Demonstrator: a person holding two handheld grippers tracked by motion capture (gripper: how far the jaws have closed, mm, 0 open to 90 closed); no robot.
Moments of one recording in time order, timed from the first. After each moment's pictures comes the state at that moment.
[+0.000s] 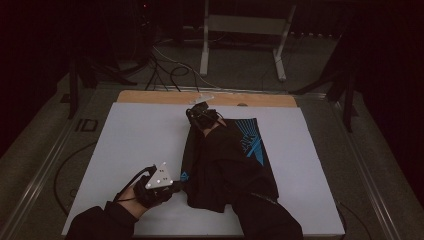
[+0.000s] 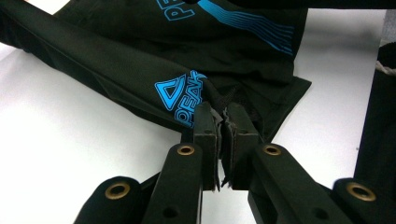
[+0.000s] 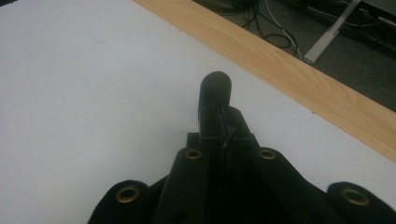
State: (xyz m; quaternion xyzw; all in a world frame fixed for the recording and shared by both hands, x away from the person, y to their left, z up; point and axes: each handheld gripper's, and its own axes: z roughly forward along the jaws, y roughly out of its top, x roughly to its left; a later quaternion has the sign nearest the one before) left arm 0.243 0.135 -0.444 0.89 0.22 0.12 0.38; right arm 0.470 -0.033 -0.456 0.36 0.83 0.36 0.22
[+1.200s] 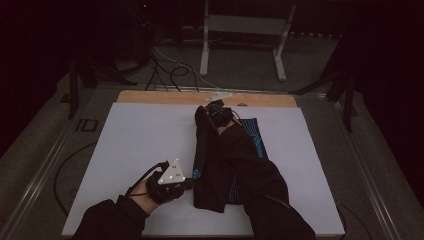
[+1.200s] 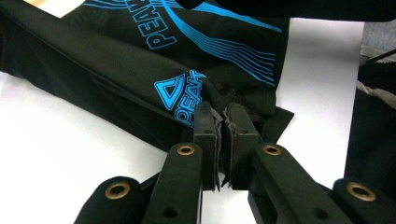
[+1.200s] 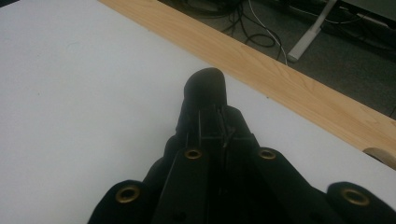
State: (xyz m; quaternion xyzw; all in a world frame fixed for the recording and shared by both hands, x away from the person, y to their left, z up) left arm 0.251 0.106 -0.433 0.89 0.19 0.11 0.39; right arm 0.468 -0.079 -0.443 0.39 0.81 0.37 0.23
